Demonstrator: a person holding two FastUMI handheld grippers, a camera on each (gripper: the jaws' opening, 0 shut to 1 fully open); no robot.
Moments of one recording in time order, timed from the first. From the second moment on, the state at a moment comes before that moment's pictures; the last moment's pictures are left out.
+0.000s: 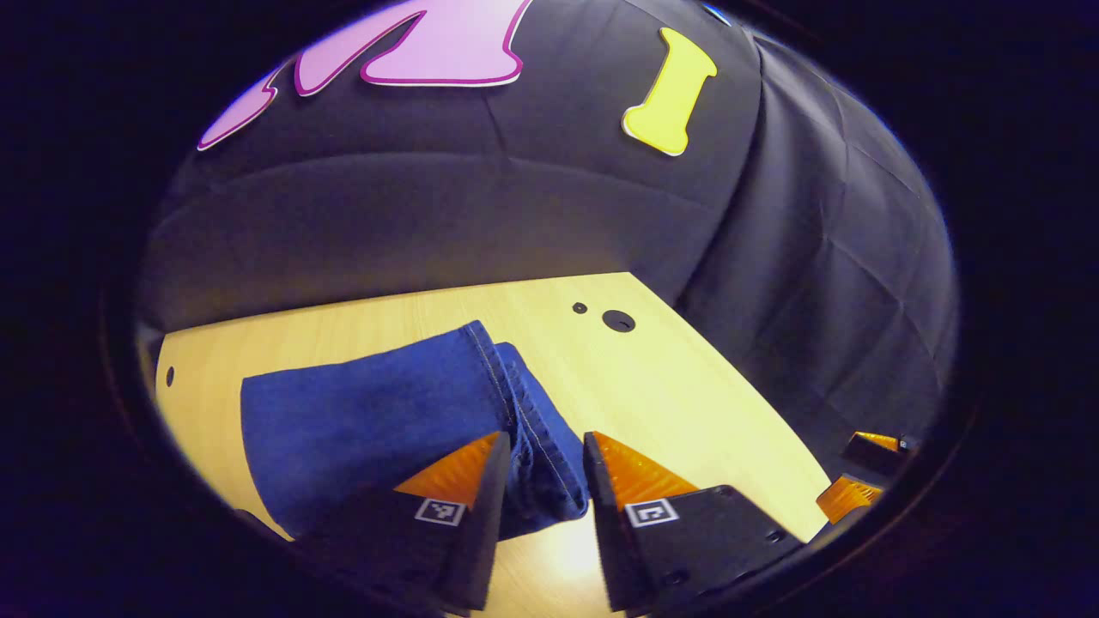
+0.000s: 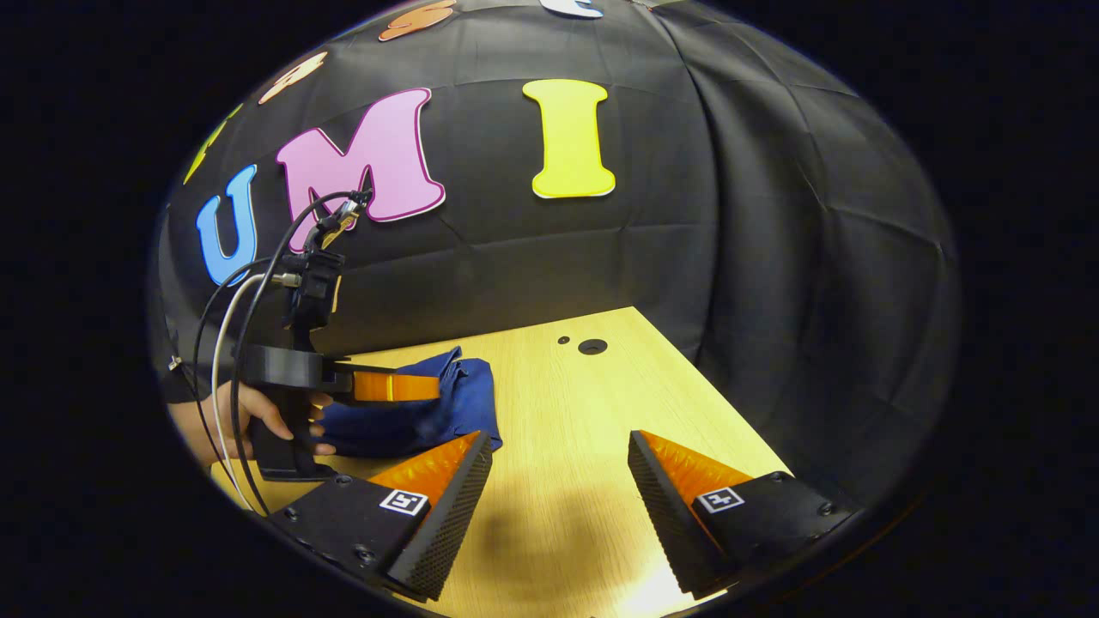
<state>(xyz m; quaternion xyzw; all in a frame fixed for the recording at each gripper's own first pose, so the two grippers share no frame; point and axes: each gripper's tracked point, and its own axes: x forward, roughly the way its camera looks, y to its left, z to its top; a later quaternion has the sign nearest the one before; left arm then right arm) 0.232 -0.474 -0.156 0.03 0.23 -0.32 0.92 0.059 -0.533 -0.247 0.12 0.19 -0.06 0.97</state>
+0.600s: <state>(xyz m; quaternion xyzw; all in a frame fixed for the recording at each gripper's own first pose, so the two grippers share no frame) 0.117 -0.350 -0.017 0.01 0.04 -0.28 0.96 0.017 -0.491 -0.132 0.08 0.09 -0.03 0.99</state>
